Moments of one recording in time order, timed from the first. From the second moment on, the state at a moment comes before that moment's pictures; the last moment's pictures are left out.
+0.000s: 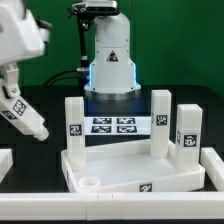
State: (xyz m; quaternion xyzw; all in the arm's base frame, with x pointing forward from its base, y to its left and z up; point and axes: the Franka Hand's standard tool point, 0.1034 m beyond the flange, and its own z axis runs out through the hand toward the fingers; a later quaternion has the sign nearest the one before) arm 0.562 -0.191 0.138 -0.95 0.30 -0.06 0.11
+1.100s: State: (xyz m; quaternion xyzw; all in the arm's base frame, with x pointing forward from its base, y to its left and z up) arm 0.612 -0.059 0.157 -0.91 0.27 -0.31 -0.01
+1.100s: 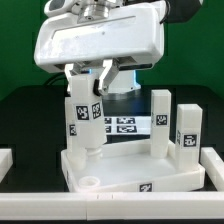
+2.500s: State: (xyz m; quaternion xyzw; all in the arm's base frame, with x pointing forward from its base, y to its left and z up) arm 0.626 -0.060 0.135 -0.95 0.12 -0.28 -0.05
